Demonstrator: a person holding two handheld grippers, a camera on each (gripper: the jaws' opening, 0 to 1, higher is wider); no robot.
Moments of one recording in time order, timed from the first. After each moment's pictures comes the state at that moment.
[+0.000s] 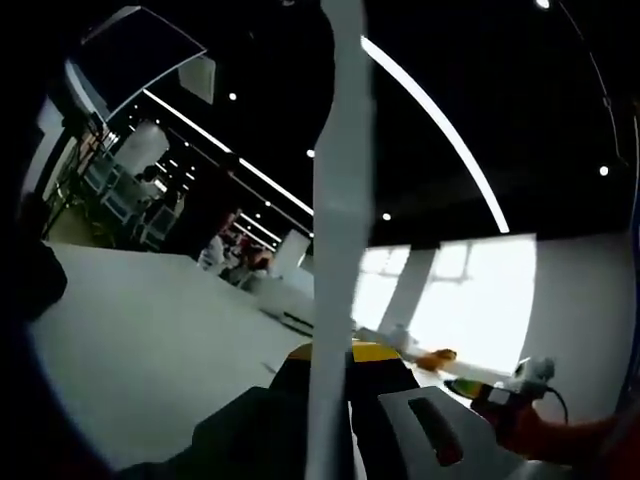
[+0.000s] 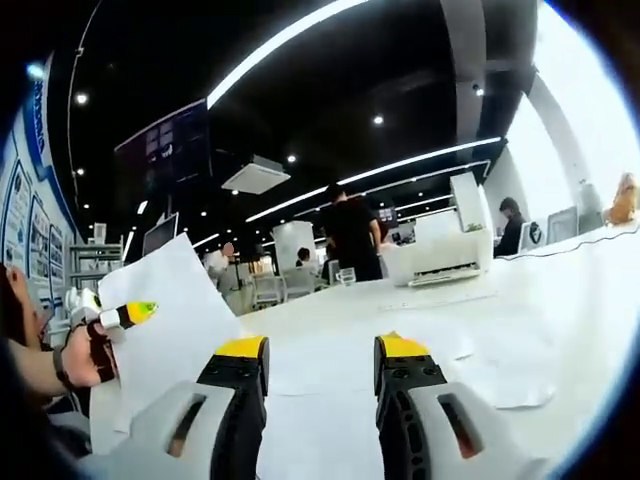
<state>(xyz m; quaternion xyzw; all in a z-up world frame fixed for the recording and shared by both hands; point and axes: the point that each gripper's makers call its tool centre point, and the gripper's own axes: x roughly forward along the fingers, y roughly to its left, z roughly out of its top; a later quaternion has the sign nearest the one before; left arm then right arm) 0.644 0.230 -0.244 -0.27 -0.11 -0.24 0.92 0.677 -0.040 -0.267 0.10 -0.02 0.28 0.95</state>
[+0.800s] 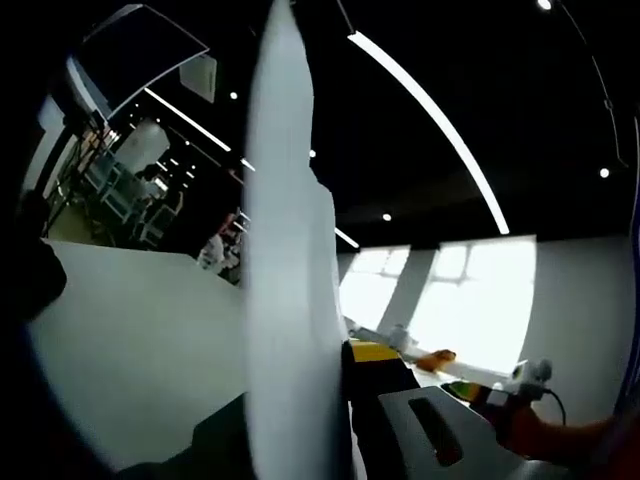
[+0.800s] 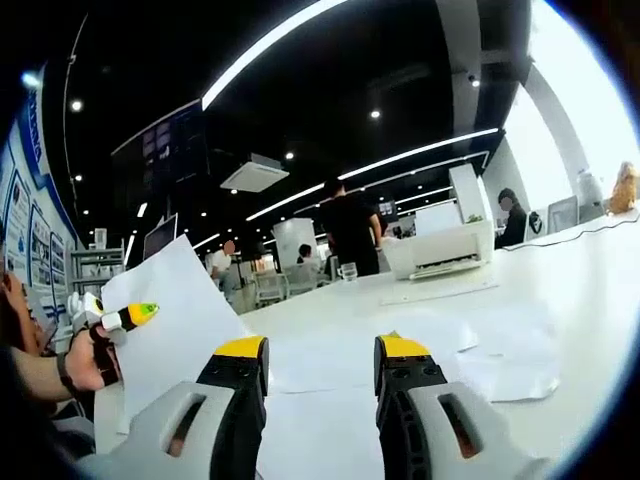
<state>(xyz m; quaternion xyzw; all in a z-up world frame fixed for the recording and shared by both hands) 0.643 0.230 -0.244 -0.27 -0.11 -0.24 0.92 0.675 -0.037 -0.270 0.11 -0.01 0.29 0.95</state>
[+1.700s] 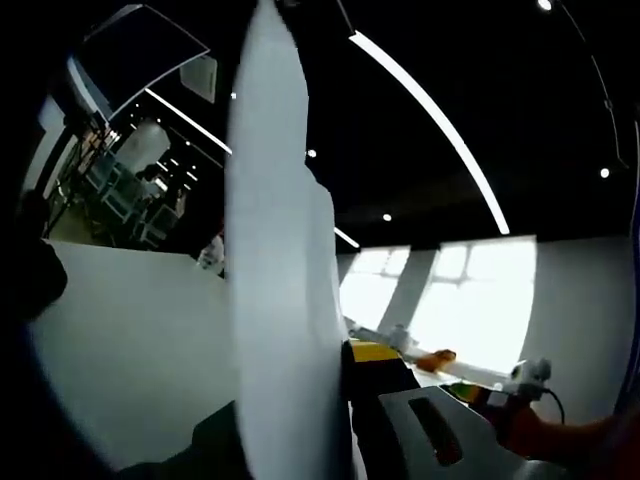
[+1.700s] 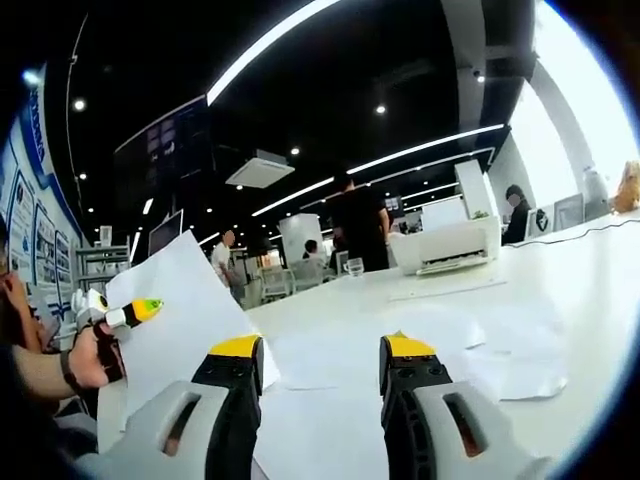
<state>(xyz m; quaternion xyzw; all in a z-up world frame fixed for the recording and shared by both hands) 0.641 0.229 -0.244 -0.27 -0.11 -0.24 0.92 0.674 -0.029 -0.273 0.10 0.00 0.30 0.95</state>
